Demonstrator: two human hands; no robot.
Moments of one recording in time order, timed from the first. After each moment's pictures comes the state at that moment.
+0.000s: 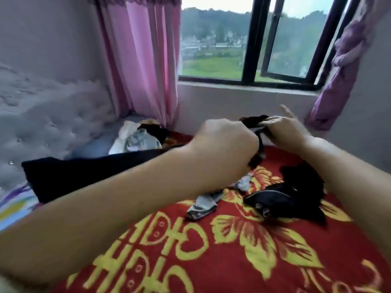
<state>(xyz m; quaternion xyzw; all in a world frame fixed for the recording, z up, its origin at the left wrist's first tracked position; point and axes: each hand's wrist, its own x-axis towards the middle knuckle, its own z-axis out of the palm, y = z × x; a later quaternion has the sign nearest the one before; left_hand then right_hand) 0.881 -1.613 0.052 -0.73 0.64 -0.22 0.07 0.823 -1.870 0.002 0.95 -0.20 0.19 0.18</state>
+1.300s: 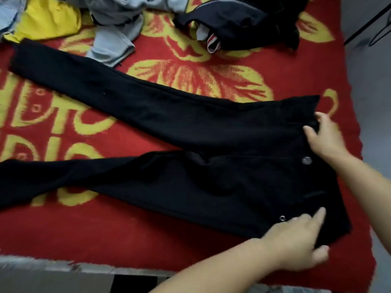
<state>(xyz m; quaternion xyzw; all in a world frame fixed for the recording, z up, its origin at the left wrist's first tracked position) 0.505 -1.711 -0.454 -0.49 0.65 0.56 -0.15 0.434 -1.941 -0.496 0.72 -0.66 0.01 -0.21</state>
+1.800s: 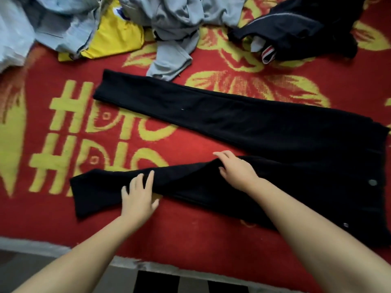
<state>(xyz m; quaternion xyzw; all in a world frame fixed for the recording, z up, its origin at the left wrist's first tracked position) 0.878 -1.518 -0.555 -0.86 0.45 0.23 0.12 0.683 -1.741 -0.546 0.88 -0.35 -0.14 -0.28</state>
